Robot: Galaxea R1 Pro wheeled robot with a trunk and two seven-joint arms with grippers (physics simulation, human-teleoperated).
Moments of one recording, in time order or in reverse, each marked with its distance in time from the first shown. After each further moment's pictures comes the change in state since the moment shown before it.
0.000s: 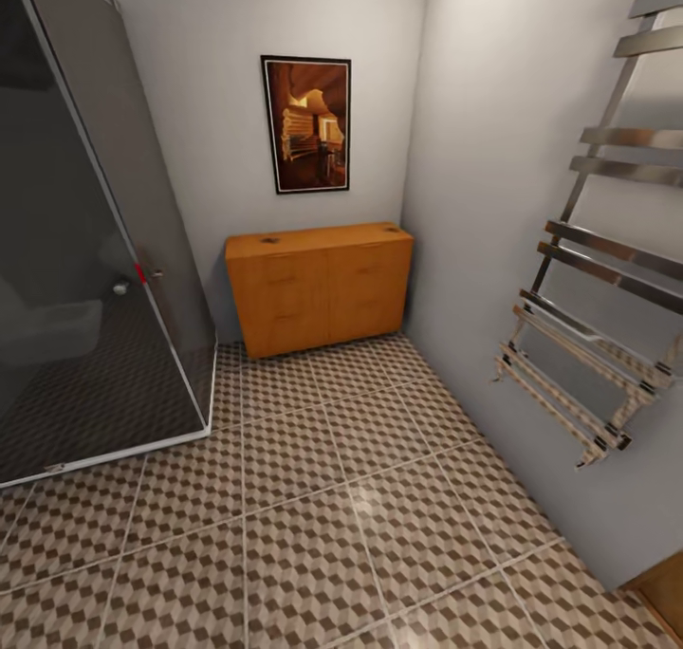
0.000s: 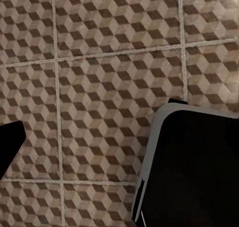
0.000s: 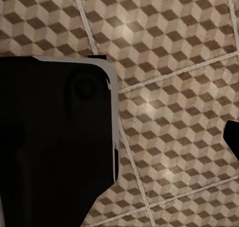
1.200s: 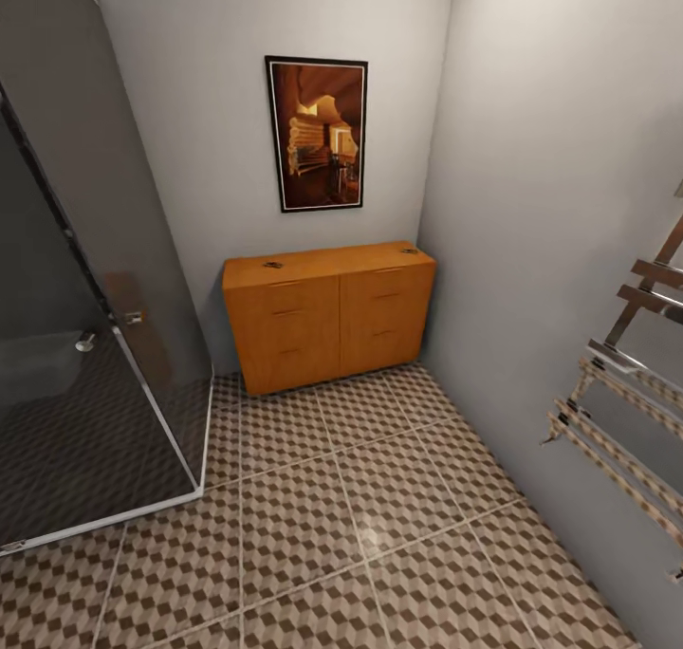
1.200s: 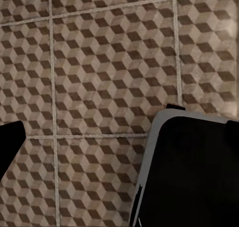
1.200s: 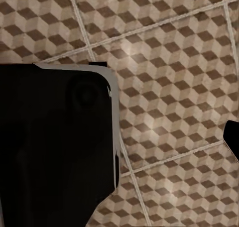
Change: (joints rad) left arm 0.000 -0.002 0.000 0.000 0.000 0.000 0.000; right arm 0.000 0.000 -0.001 -0.001 0.000 -0.001 0.001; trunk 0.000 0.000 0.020
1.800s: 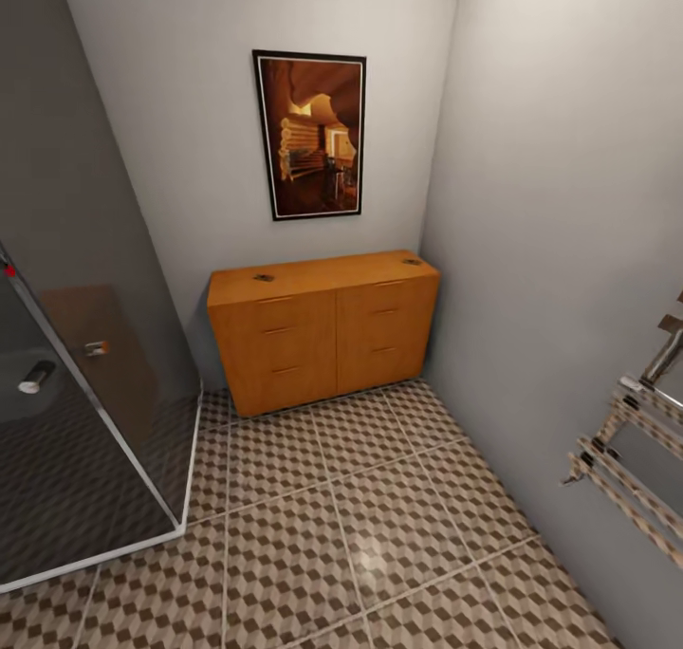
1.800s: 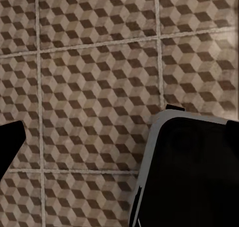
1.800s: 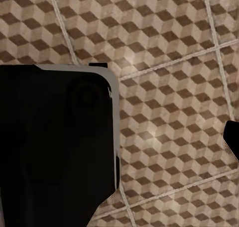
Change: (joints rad) left arm 0.000 0.000 0.000 0.000 0.000 0.000 -0.001; right arm 0.000 0.001 0.000 0.000 0.000 0.000 0.000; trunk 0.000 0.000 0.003
